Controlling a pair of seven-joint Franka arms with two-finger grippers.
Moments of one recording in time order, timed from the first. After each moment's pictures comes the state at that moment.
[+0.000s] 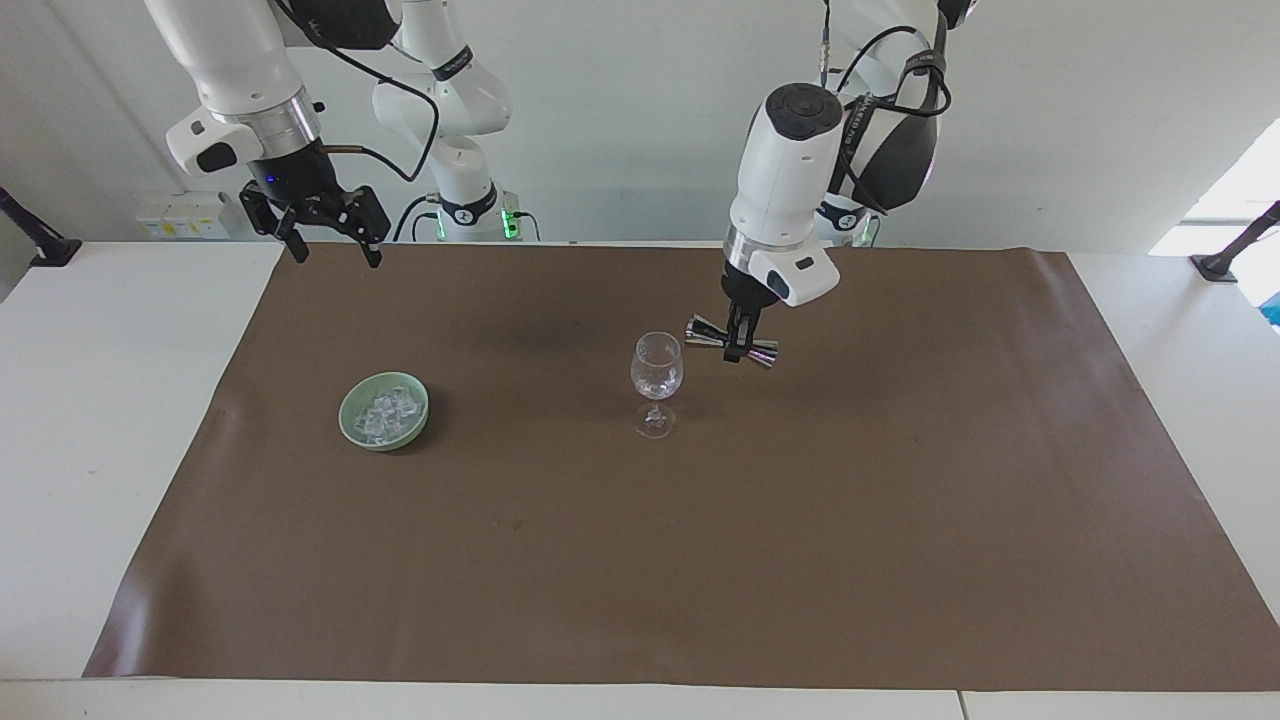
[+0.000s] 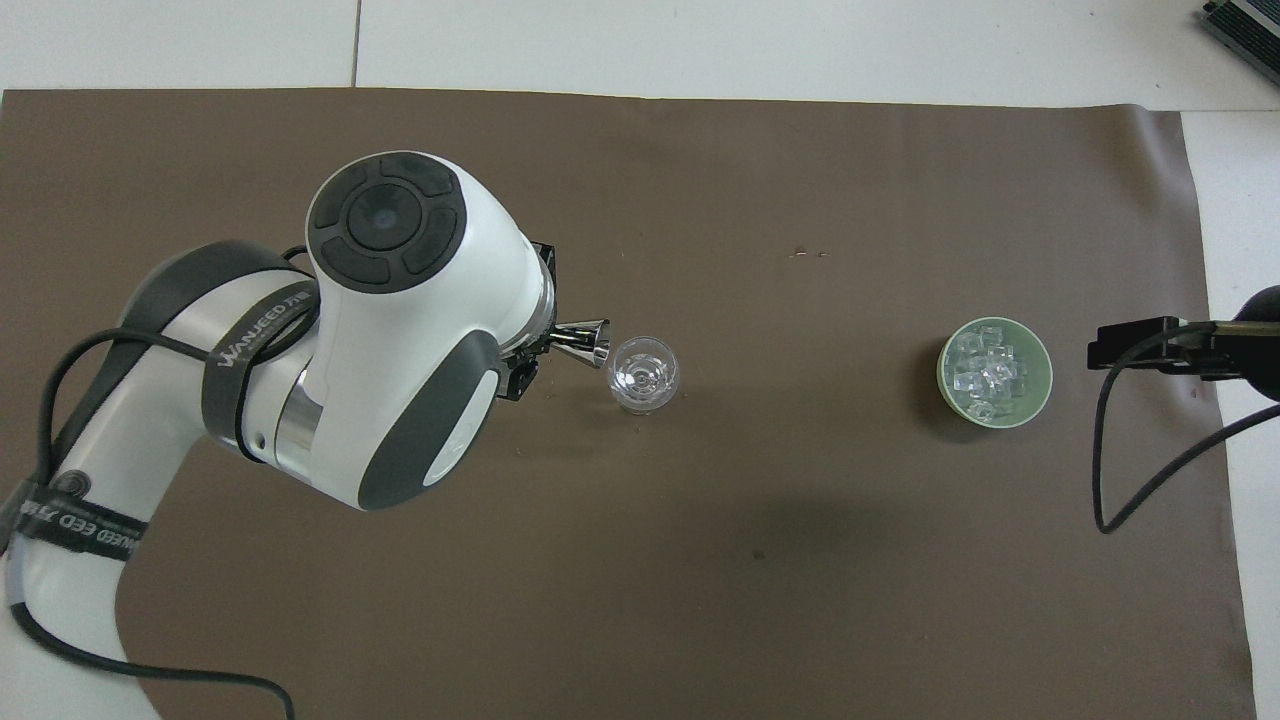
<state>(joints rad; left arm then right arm) -0.71 0.21 0.17 -1.60 -0.12 1.89 -1.80 0.01 -0.15 -0.02 -1.81 0.01 1.72 0.08</state>
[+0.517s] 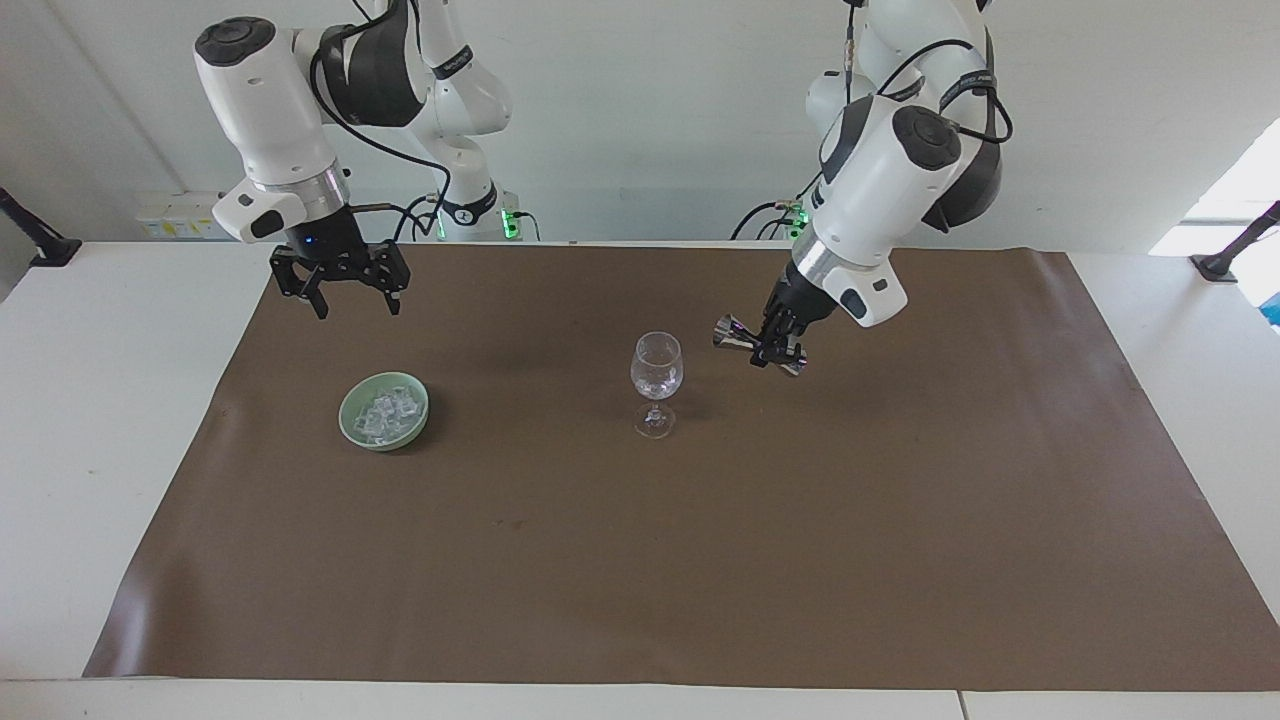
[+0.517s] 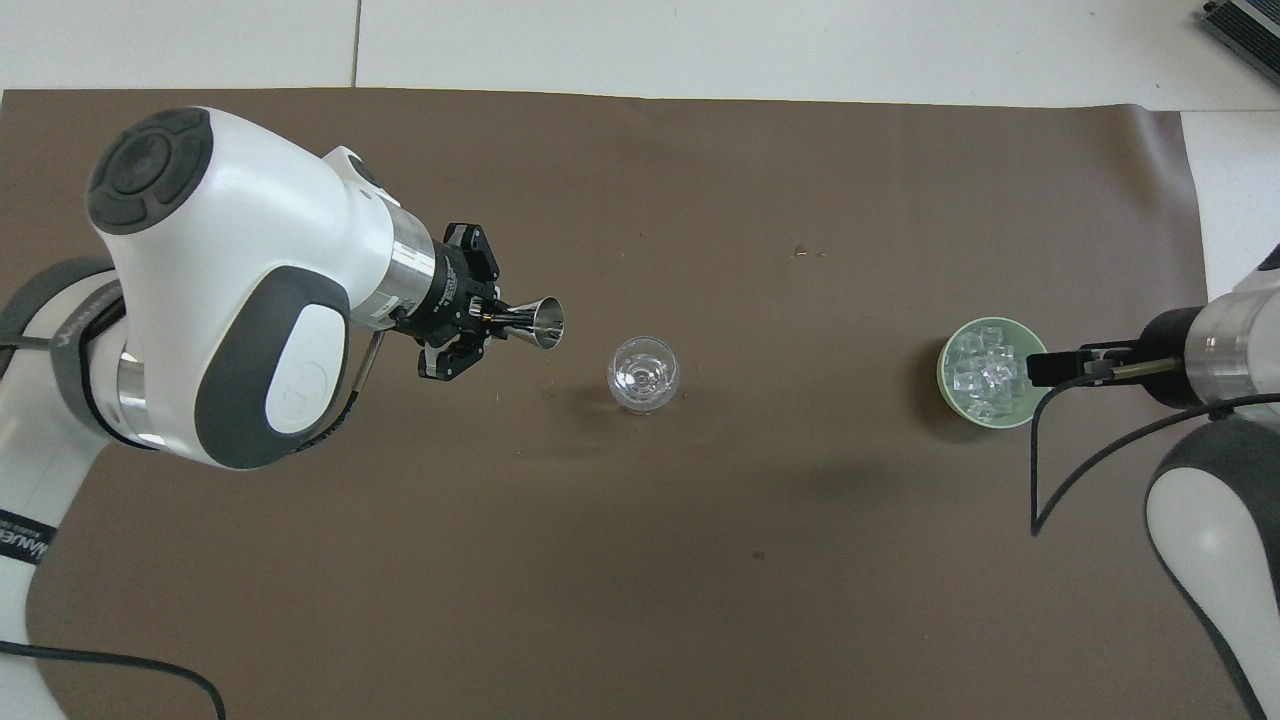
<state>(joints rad) -0.56 0.16 0.18 -1.68 -0.35 1.93 -1.61 0.01 -0.17 -0.02 -2.05 0.01 2.00 -0.13</state>
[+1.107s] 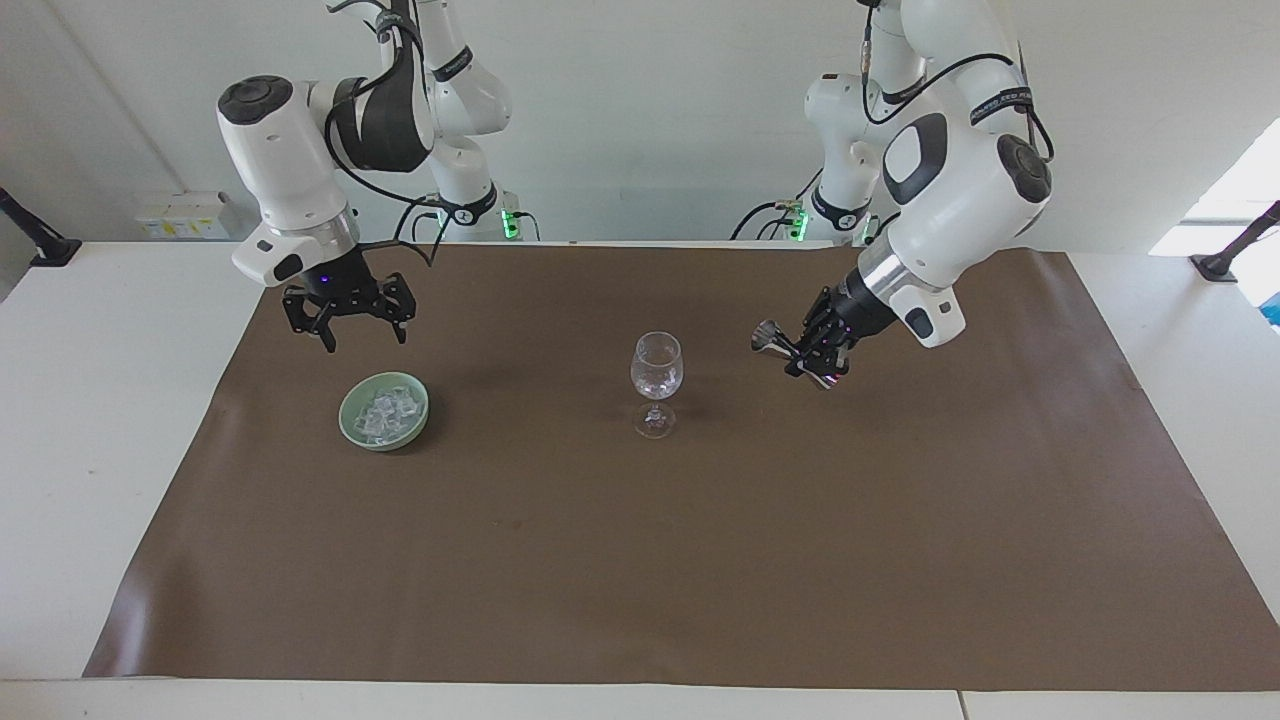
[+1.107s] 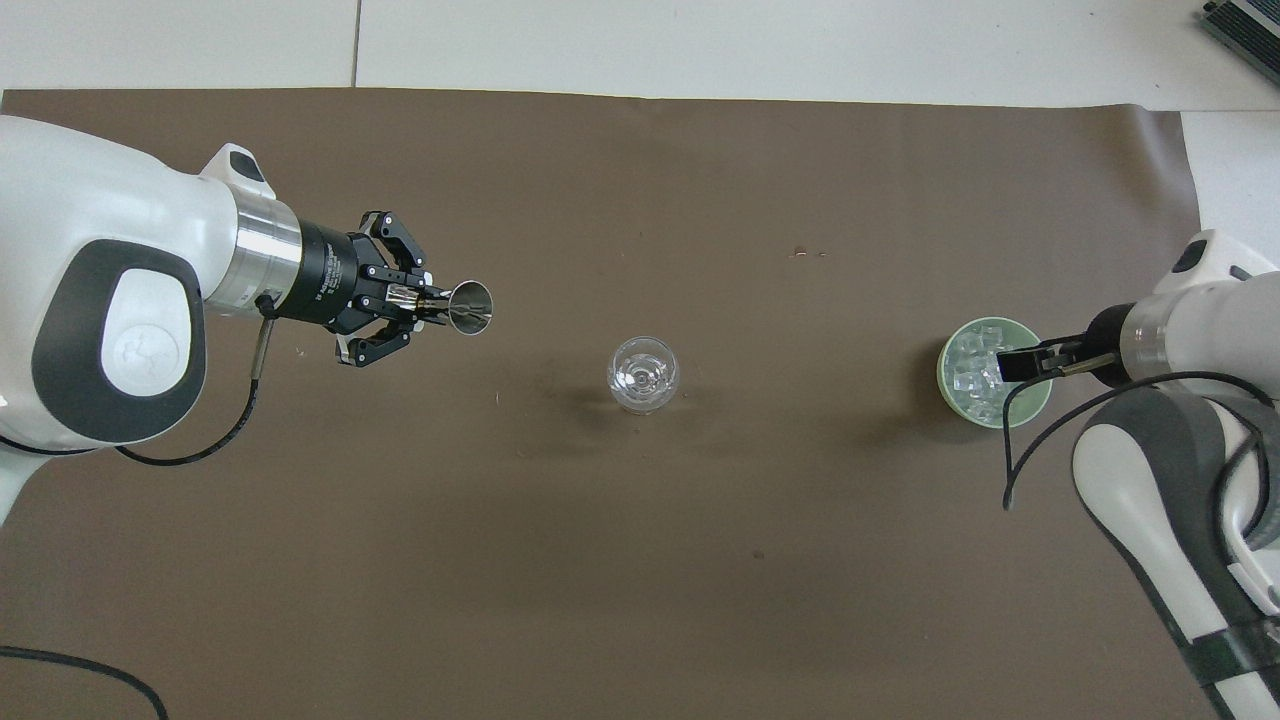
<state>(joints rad) -0.40 0.11 0.18 -1.82 -0.60 1.97 -1.28 -0.03 -0.03 -0.03 -2.12 0.01 2.23 -0.29</state>
